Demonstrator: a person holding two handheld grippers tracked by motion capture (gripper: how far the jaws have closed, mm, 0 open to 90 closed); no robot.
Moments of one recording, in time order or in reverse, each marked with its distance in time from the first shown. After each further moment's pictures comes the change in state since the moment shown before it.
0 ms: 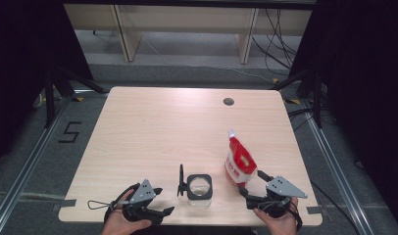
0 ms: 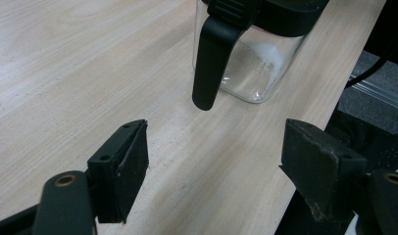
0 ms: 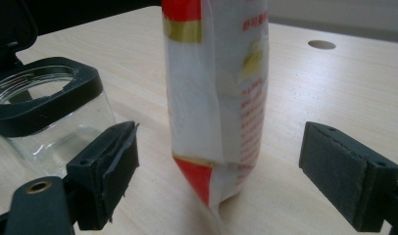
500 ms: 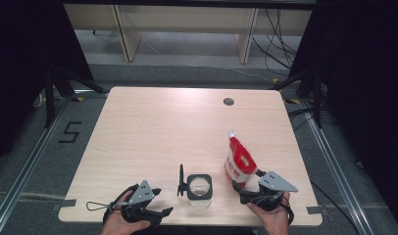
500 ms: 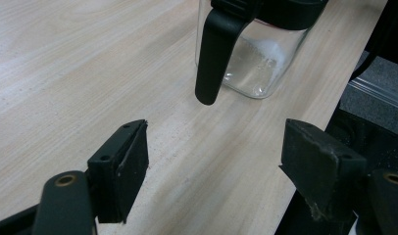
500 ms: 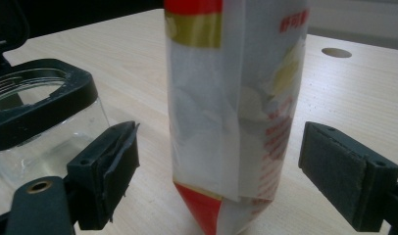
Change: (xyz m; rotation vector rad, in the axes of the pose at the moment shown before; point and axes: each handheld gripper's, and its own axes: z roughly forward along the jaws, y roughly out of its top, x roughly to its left) left arm -0.001 -0.004 0.001 -0.026 -0.003 -0.014; right arm 0.001 0.000 0.023 -0.005 0.027 -0.001
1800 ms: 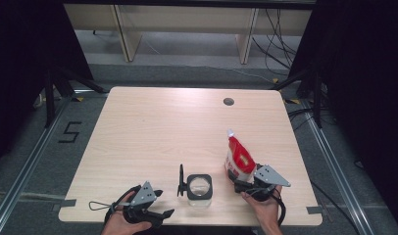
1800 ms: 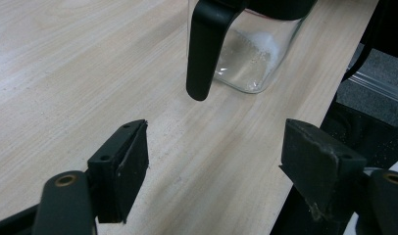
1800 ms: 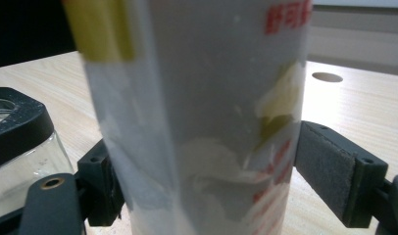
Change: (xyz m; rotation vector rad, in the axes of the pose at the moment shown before) left arm 0.000 0.000 0.002 0.036 -0.012 0.056; right arm -0.010 -0.002 0.032 -0.121 -0.033 -0.033
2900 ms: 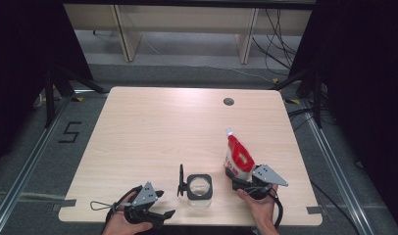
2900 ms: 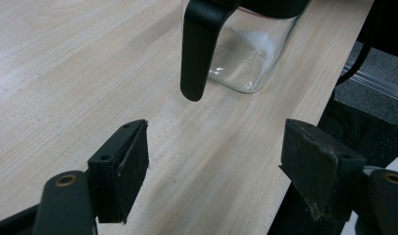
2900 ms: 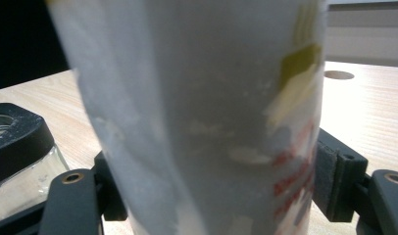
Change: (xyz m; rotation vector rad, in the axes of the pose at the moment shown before) left arm -0.004 0.000 0.003 0.001 -0.012 -0.034; right arm 0.000 -0.006 0.010 -0.040 0.020 0.055
